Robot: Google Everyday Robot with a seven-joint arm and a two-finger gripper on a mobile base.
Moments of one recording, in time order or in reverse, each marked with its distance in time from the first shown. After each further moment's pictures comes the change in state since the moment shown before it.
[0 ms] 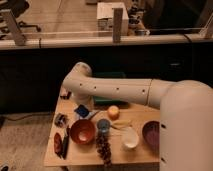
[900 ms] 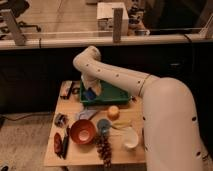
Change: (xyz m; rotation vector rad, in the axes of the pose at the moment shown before) arm 0.107 -0.006 0.006 -0.026 0.017 0.118
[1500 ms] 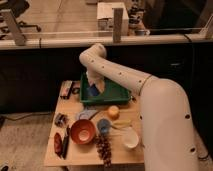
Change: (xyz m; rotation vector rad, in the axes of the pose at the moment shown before) arm 0.036 0.007 0.009 0.012 -0.019 0.122
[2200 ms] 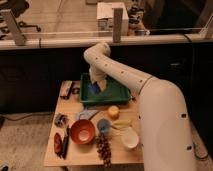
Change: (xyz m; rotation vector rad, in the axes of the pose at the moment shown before) arm 0.014 -0.003 0.002 0.022 -0.021 0.036
